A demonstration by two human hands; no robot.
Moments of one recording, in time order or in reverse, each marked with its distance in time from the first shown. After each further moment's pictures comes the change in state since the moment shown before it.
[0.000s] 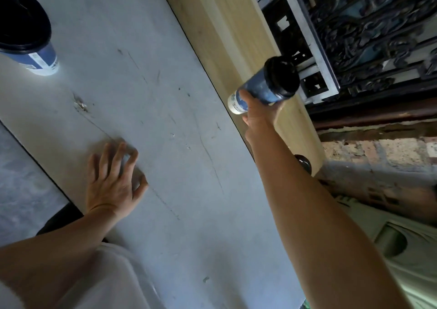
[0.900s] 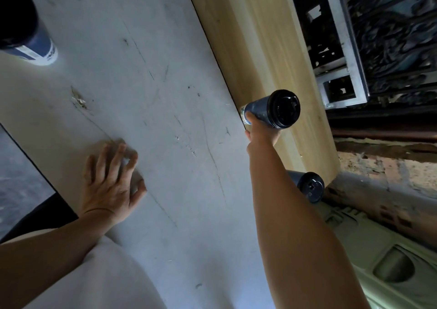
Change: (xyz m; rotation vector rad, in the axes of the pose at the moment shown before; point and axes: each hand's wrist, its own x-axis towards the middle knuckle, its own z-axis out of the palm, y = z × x) left_hand 0.001 0.001 0.009 0.075 0.055 -0.021; right_hand 0.062 0.056 0.004 -0.106 0.151 0.148
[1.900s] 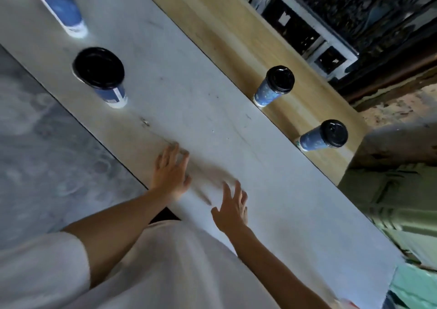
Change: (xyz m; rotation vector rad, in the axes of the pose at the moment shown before) left_hand 0.008 -0.023 -0.045 0.009 -0.377 0.210; right_hand -0.231 0.227 -0.068 -1.149 -0.410 -0.371
